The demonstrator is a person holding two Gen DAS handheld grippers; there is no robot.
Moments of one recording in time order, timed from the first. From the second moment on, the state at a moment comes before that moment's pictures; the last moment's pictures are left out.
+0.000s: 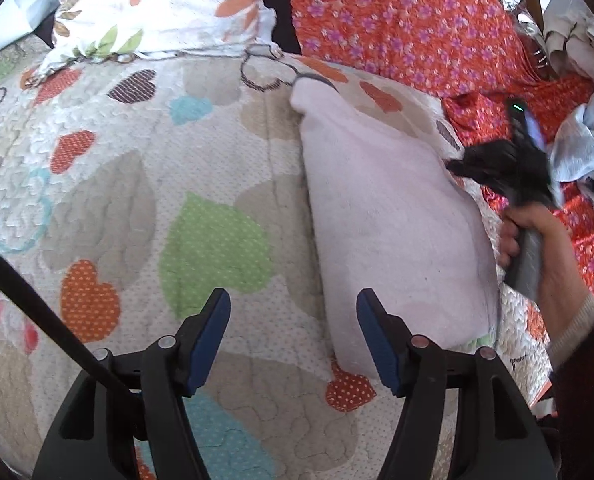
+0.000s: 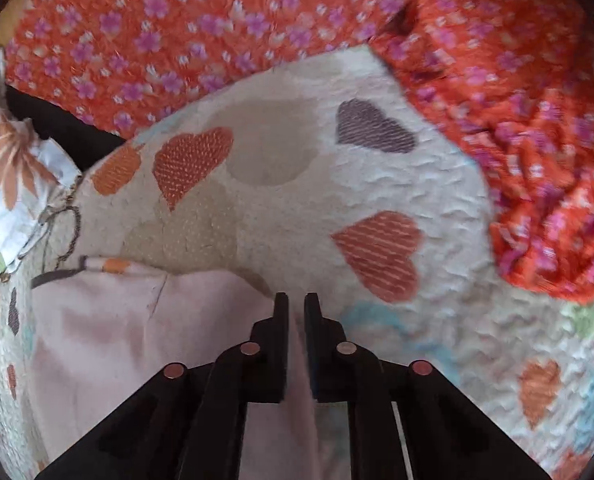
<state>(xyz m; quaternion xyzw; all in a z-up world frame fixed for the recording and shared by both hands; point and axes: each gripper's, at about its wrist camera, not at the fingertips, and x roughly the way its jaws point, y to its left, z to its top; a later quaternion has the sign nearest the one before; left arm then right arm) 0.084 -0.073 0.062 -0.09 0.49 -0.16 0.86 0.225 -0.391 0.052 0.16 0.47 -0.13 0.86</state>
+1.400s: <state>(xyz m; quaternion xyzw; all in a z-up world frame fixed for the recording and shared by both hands) -0.007 -0.063 0.082 -0.02 0.38 -0.05 0.92 -0.007 -0.254 0.058 -0.07 0.46 -0.04 0.88</state>
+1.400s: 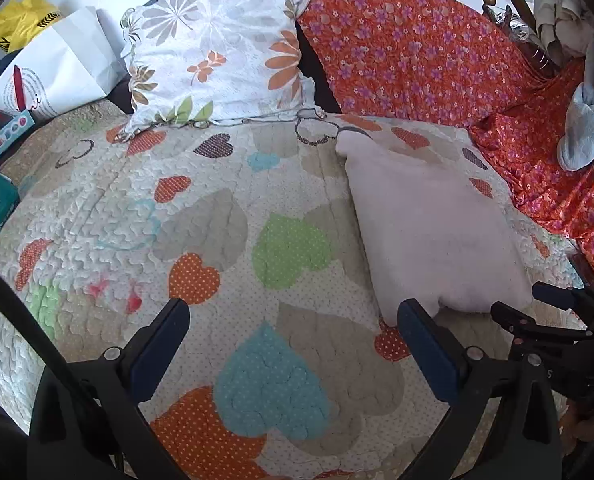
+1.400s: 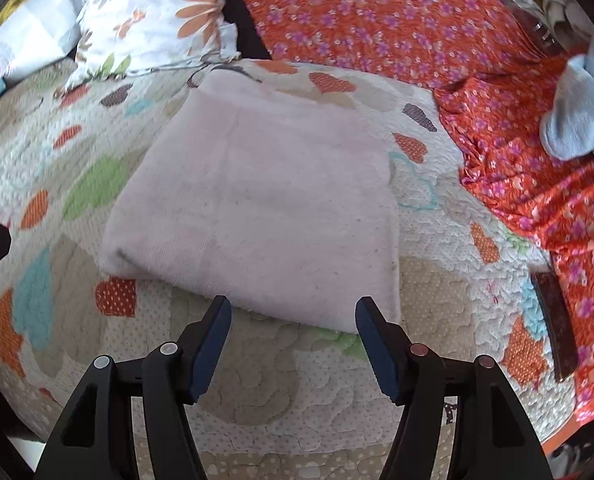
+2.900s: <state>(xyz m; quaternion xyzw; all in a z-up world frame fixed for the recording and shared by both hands) 0.010 -0.068 0.050 0.00 0.45 -0.05 0.89 -0.004 -0.302 0.055 0.00 0.47 -0.10 0.88</state>
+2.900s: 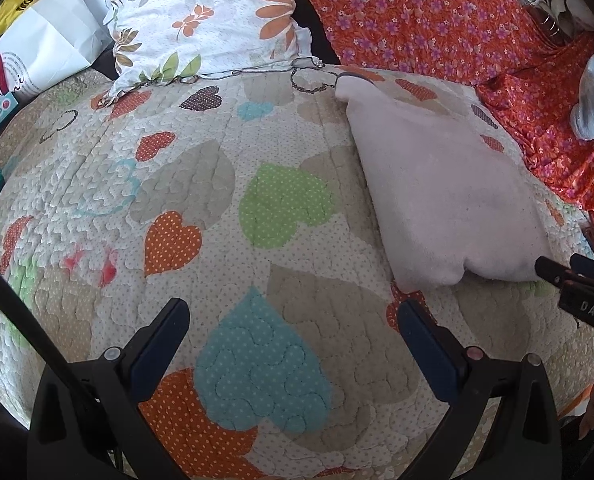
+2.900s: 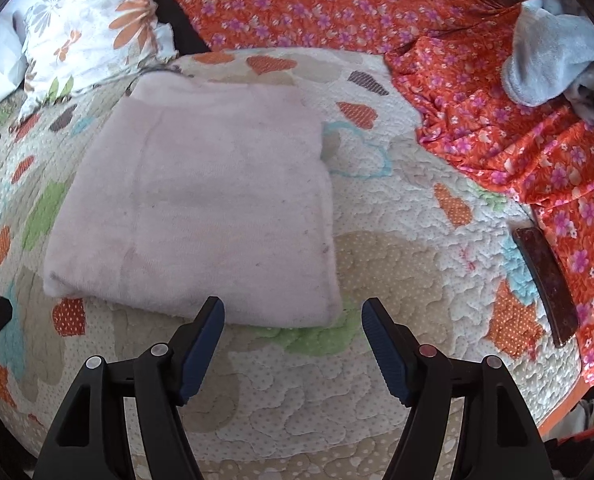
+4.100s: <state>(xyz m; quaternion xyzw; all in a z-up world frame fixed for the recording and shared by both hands) 0.055 -0.005 0.068 -0.13 0.49 -0.05 0.86 0.290 -0.121 0.046 -0.08 0.51 0.04 0.86</state>
